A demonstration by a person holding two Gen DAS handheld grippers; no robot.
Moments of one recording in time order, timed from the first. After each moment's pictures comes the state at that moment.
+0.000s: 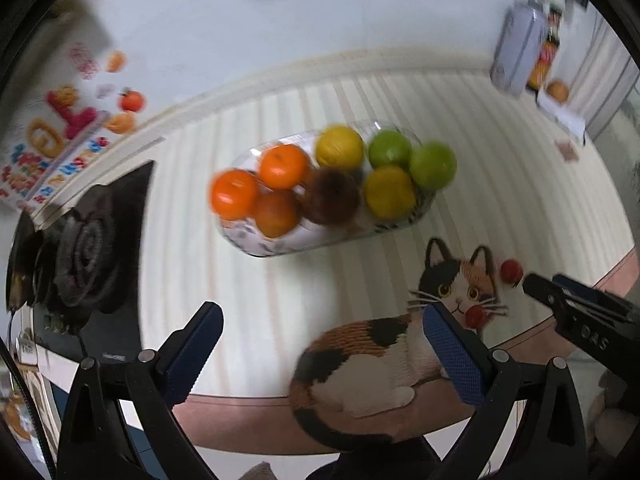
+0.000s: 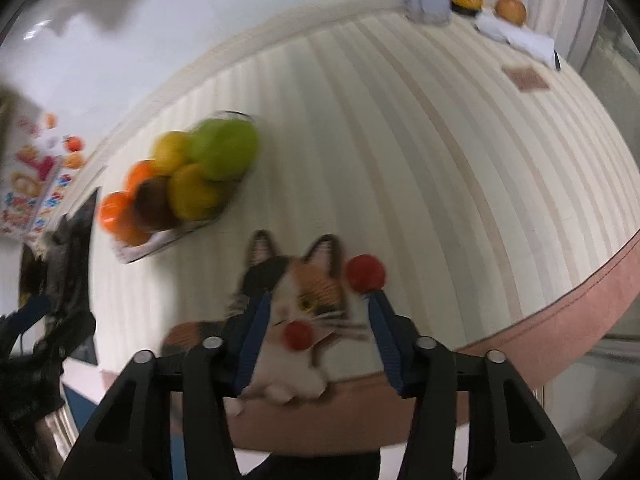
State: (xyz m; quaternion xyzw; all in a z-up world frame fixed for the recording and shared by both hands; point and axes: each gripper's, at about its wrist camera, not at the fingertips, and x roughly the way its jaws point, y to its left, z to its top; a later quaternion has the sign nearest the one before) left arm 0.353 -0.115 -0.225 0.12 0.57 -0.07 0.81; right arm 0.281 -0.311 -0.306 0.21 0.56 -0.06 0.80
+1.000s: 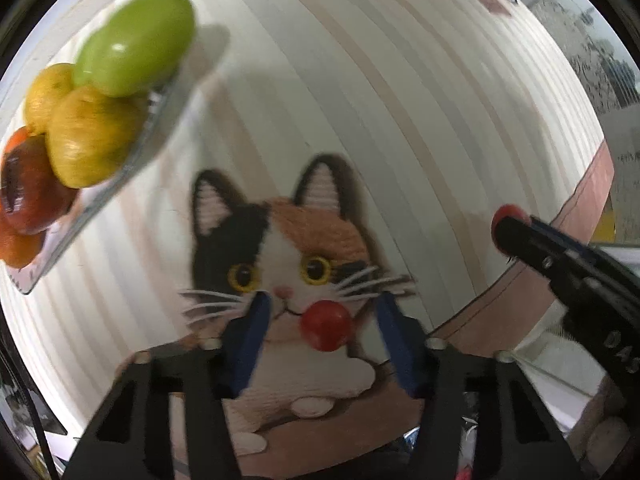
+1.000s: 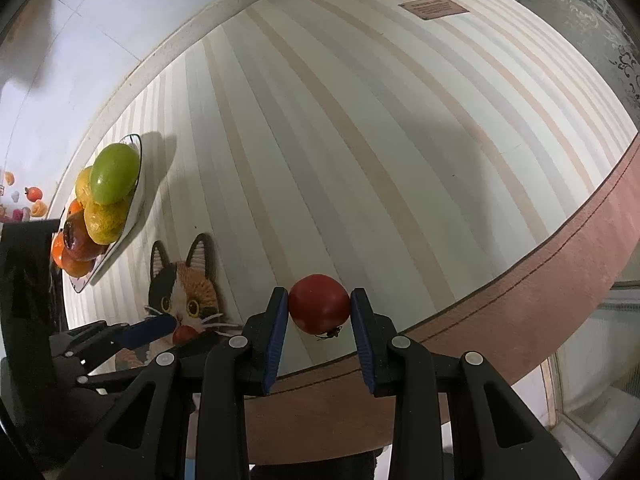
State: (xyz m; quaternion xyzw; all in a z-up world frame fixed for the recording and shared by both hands) left arm 0.344 -0.266 -0.343 0.17 0.68 -0.23 0.68; right arm 0.240 -0.381 -0.350 0.27 0.56 -0.12 0.77
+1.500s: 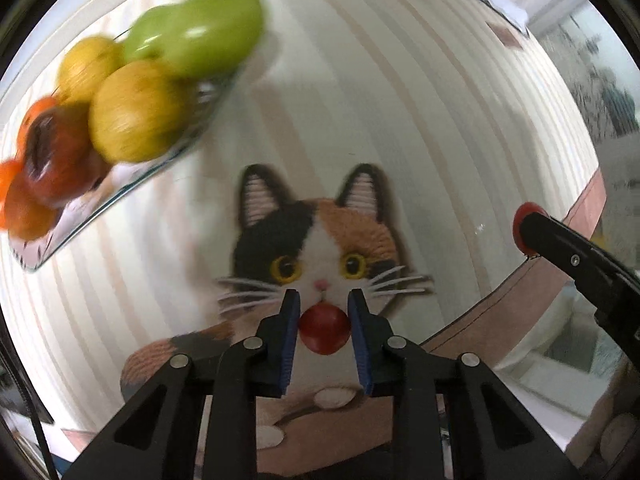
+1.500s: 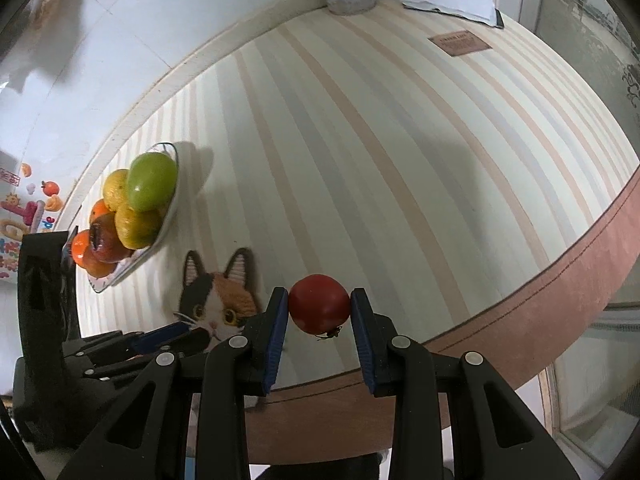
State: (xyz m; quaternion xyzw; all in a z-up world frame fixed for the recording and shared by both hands) left arm 0.359 -0.224 -0.320 0.10 0.68 -0.22 0.69; right arm 0.249 -0.367 -0.321 0.26 0.54 -0.10 0.79
